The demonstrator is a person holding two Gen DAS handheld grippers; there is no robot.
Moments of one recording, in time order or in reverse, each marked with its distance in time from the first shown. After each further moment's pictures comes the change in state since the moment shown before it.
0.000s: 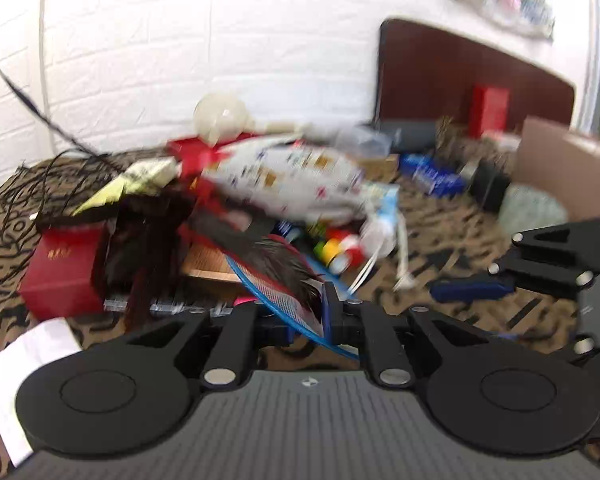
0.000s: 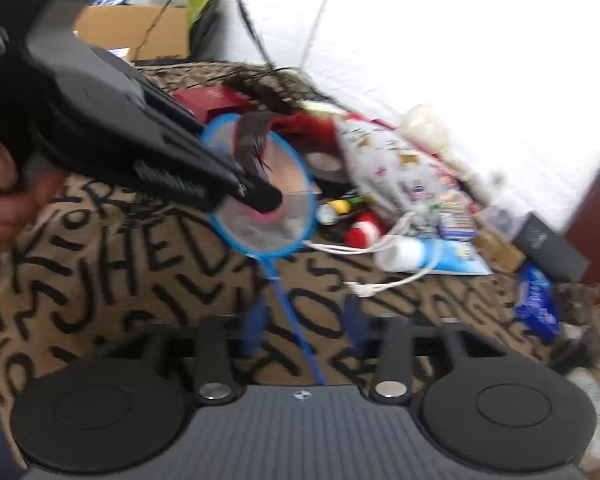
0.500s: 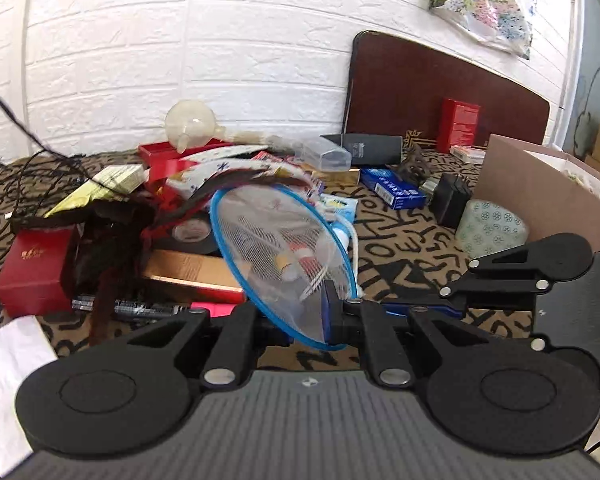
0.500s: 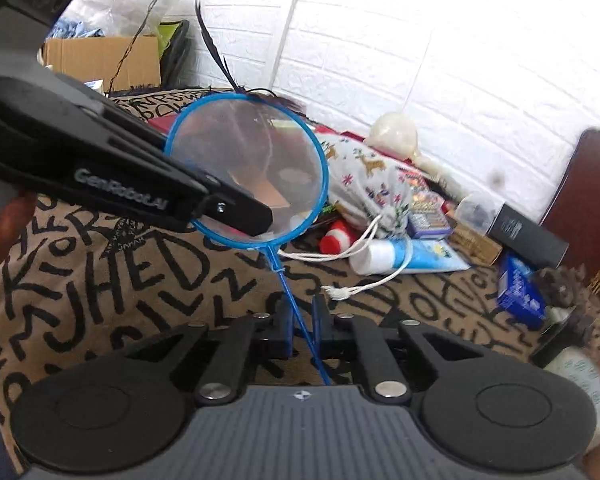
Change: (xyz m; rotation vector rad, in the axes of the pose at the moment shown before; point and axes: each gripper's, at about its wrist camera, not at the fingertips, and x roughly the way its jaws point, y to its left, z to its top) left arm -0.003 -0.015 0.004 -0.026 -0.013 -0.077; right arm -0.012 -0.010 -0.001 0.037 -0.059 -0.022
